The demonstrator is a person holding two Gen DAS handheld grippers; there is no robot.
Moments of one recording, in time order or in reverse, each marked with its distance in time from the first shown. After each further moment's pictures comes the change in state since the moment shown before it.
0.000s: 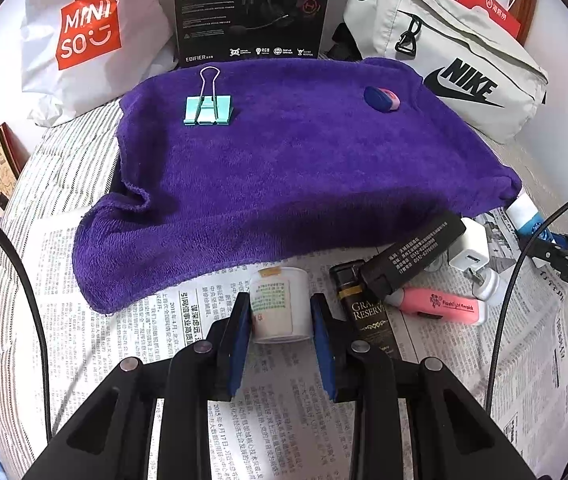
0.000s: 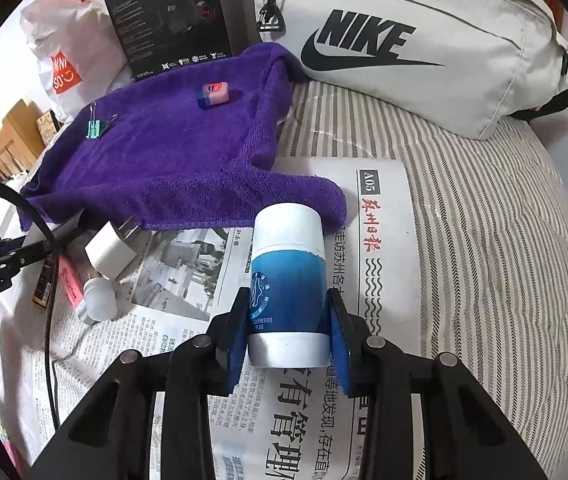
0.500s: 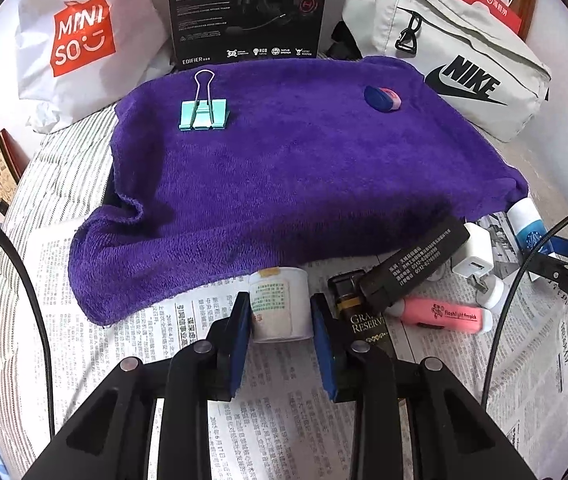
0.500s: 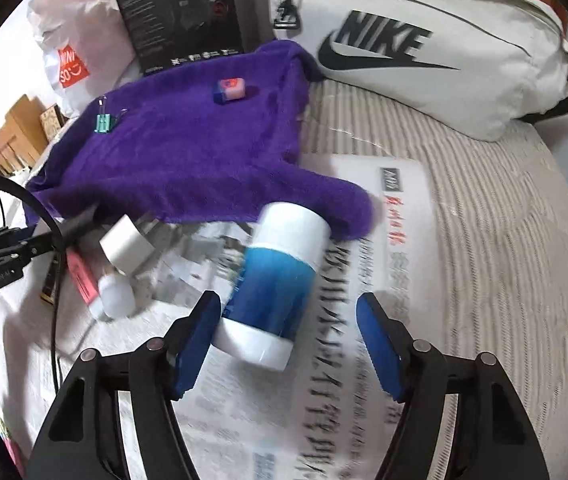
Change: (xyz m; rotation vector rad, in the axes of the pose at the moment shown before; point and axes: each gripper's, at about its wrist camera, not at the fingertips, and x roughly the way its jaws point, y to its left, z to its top) left arm 0.002 -0.002 0.004 0.009 0.005 0.008; right arm -0.002 0.013 -0.003 0.004 0.010 -0.004
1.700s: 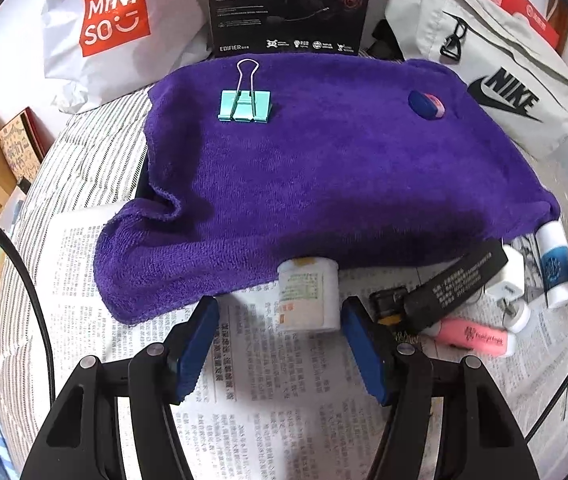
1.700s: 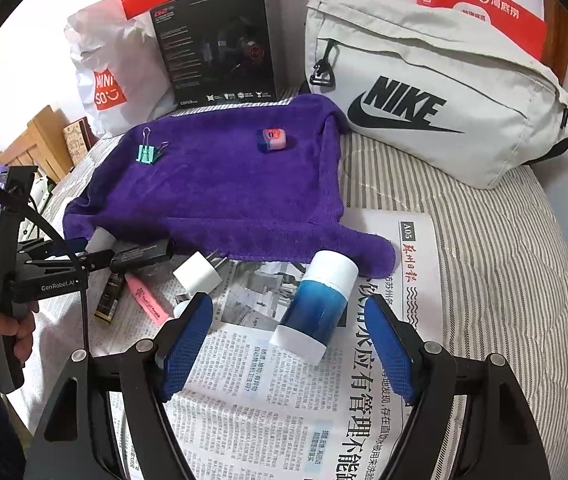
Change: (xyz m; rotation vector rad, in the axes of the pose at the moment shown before) left arm 0.010 0.009 0.010 -0.088 0.033 0.091; right arm -0.047 0.036 0.010 -0.035 -0.104 0.031
